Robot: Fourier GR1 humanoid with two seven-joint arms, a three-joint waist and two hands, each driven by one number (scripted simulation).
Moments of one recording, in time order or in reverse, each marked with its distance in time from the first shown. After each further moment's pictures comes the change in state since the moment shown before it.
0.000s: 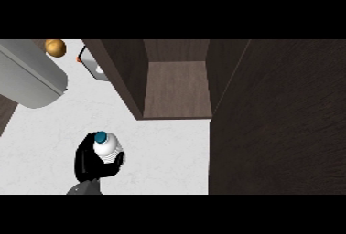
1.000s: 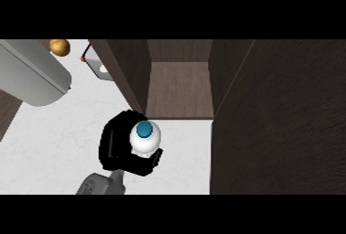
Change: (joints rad) left arm 0.030 -0.019 -0.429 -0.614 0.016 0.309 0.342; right arm -0.068 -0.004 -0.016 0.010 -0.018 -0.017 0.030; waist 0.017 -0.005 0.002
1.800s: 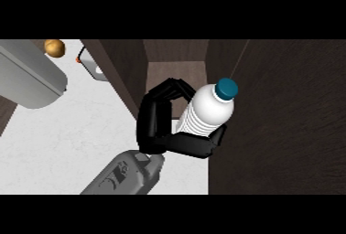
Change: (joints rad) left arm -0.379 0.000 -0.270 -0.116 -0.012 0.588 0.295; right arm -0.069 -0.005 -0.013 0.004 -0.009 -0.009 0.053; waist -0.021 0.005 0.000
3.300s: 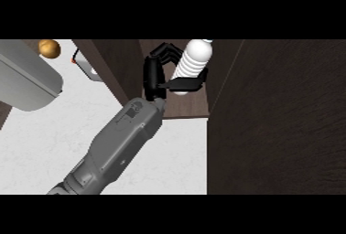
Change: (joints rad) left arm -0.381 0.001 0.173 0.713 0.174 0.018 -0.218; right arm -0.067 -0.024 -0.101 0.026 -0.075 0.046 0.047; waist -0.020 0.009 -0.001
